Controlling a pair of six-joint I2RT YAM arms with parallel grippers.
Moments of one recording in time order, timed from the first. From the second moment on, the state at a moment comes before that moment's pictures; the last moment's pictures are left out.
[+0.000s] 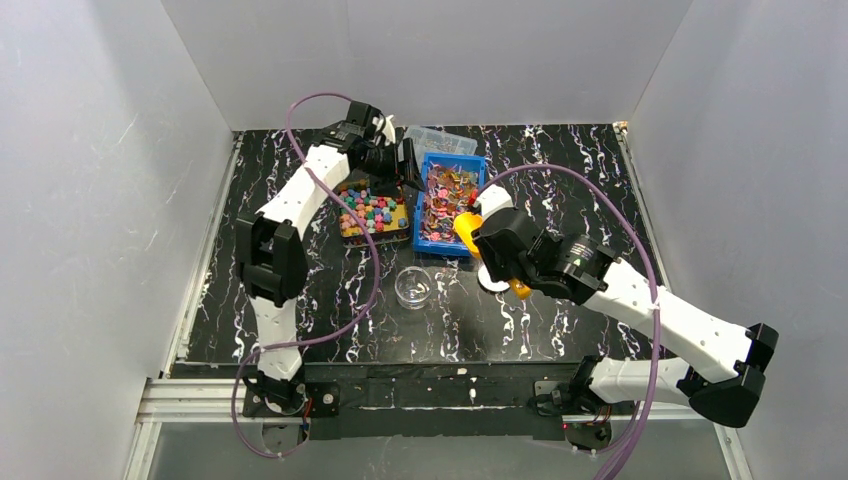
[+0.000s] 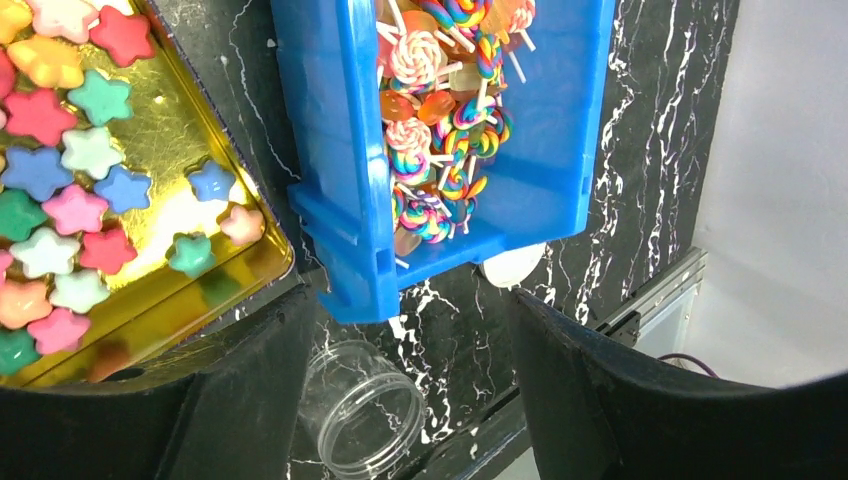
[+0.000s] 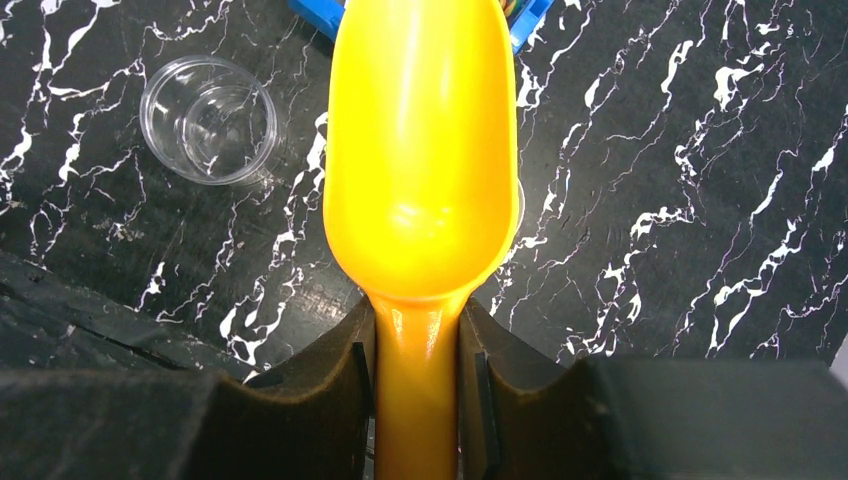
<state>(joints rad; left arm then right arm) -0.36 1.98 1.86 -0.84 0.45 -0.44 1.02 1.15 1.24 -0.91 0.42 0.26</state>
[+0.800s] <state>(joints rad) -0.42 2.21 2.05 -0.85 0.36 -0.43 1.01 1.12 1.23 -0.89 0.40 0.29</state>
